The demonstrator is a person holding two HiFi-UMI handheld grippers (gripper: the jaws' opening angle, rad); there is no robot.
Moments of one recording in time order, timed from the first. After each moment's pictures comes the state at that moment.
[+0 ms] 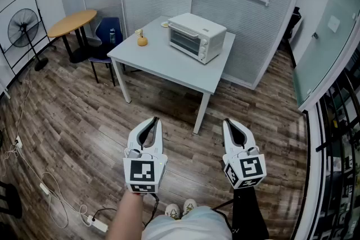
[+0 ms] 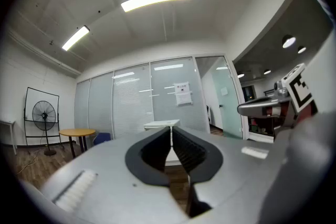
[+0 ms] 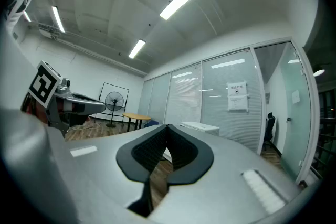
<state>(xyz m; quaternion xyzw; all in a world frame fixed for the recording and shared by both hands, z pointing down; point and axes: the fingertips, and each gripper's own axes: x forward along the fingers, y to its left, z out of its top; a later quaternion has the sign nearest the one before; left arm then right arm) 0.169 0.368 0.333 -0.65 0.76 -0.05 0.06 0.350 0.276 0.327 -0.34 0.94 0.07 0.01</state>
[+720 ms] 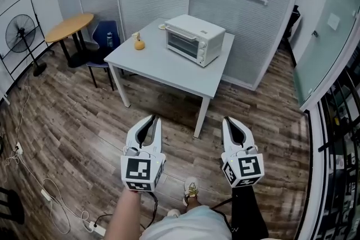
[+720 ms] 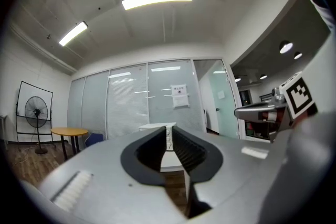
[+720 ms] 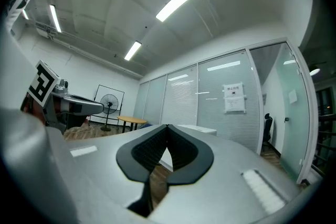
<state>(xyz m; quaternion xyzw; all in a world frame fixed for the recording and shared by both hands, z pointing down) 0.155 0.327 0.336 -0.66 0.74 -0.03 0.06 0.337 0.236 0.331 -0.35 0.93 0.07 0.03</state>
